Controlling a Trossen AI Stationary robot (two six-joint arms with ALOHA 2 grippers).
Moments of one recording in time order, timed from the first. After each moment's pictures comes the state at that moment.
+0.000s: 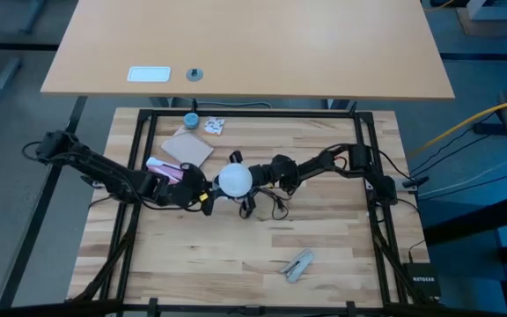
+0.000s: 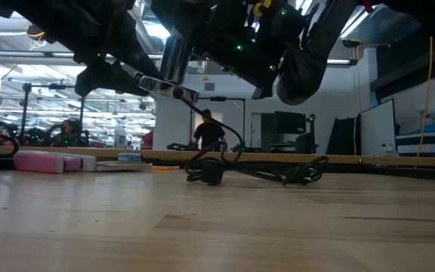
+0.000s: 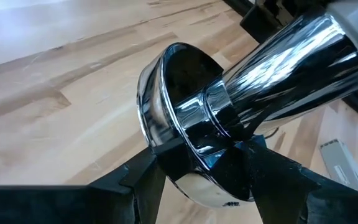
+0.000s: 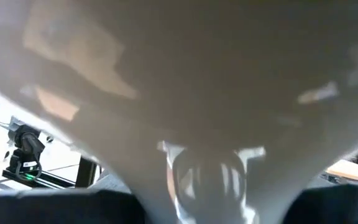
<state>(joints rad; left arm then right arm) -0.32 1.18 0.58 -0.04 -0.61 -0.88 -0.06 2.19 1.17 1.51 -0.42 -0.03</state>
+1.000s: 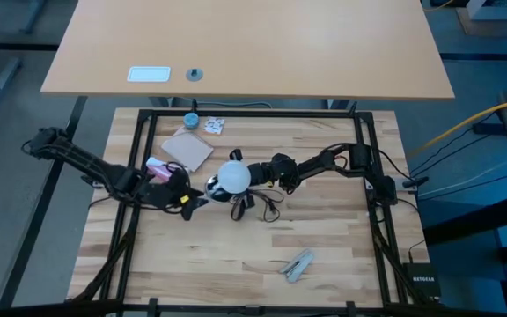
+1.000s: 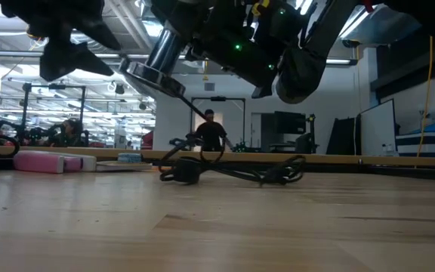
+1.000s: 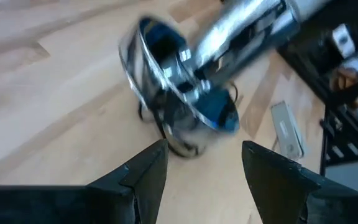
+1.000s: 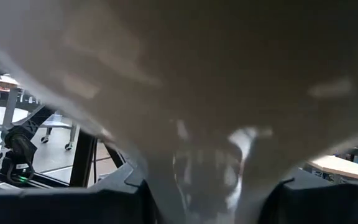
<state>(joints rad) -0.41 0.93 0.58 -0.28 -0.51 -1.02 -0.07 2.18 1.17 1.49 -0.41 -0.03</state>
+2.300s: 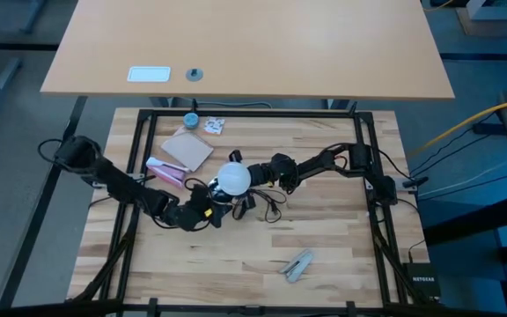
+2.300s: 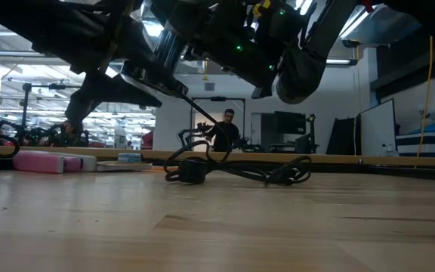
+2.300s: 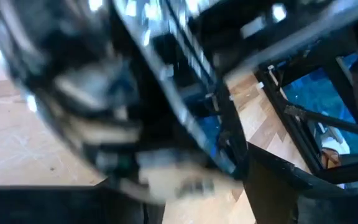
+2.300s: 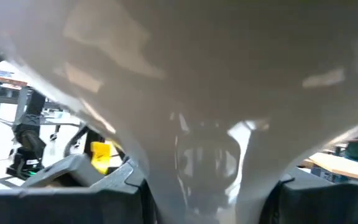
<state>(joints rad) -0.46 1.46 0.58 0.32 -0.75 -1.27 -0.07 2.19 1.17 1.49 -0.44 -0.03</state>
